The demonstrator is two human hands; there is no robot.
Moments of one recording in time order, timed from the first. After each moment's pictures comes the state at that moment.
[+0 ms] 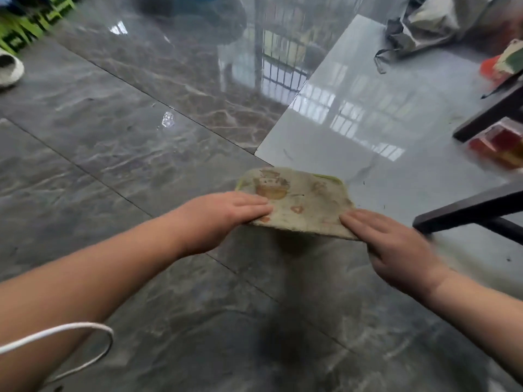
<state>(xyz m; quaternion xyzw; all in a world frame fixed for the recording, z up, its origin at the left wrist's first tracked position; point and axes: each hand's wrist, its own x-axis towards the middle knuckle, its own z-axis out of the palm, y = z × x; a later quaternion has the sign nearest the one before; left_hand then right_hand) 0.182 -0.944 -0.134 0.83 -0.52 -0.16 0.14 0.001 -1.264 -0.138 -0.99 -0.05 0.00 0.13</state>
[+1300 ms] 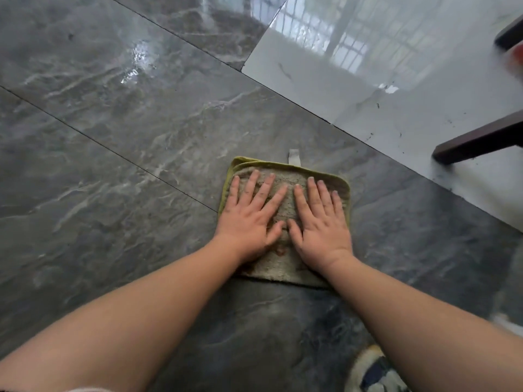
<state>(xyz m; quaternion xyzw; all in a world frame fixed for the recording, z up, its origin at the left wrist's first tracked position) 0.050 -0.989 -0.296 0.91 -0.39 -0.15 0.02 -0.040 -1.153 -0.298 -0.98 0.10 0.14 0.06</state>
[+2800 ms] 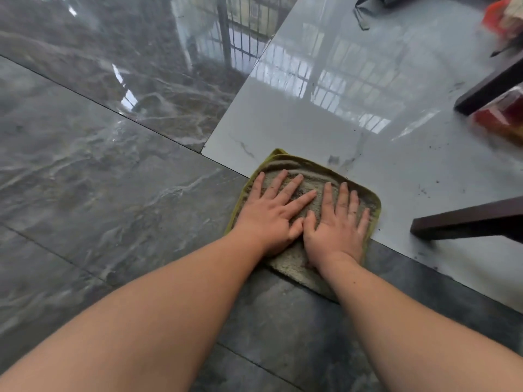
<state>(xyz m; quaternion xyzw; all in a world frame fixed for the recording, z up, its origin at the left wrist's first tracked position) 0.185 -1.157 -0.295 0.87 -0.46 -0.14 0.02 0.087 -1.271 -0.299 -0.92 0.36 0.13 0.06</state>
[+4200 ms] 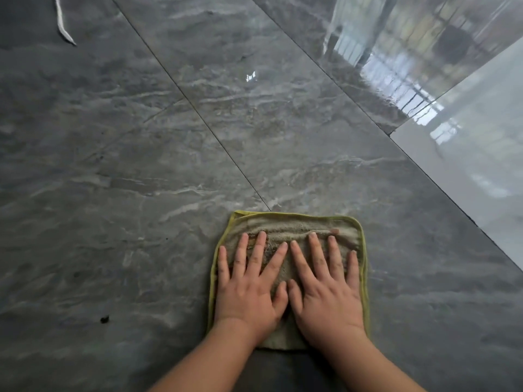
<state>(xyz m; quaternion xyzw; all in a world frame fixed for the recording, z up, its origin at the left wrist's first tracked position) 0.030 -0.853 -0.297 0.98 -0.07 -0.15 0.06 0.031 -1.011 -0.299 -0.98 -0.08 0.15 0.06</state>
